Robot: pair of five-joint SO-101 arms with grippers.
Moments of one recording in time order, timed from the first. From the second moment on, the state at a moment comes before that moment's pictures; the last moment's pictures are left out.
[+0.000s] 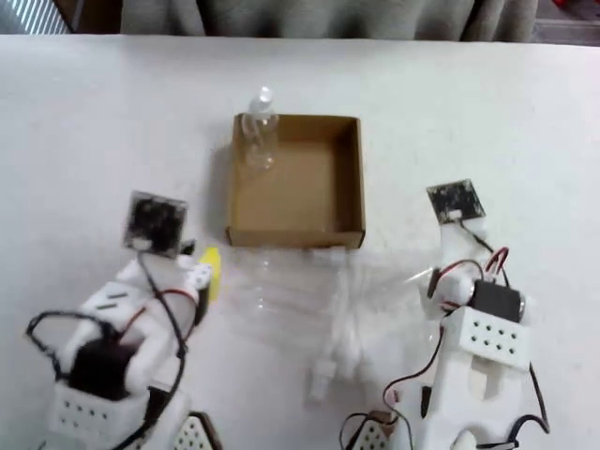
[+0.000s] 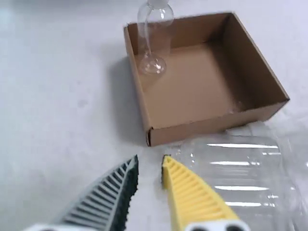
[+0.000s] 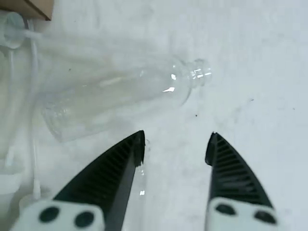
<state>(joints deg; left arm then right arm) 10.5 -77.5 63.1 67.3 3.4 14.3 -50.2 59.0 66.3 30.1</state>
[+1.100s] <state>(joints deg) -7.3 -62.1 63.1 67.1 16.5 -17.0 -50.2 50.7 78.3 30.2</state>
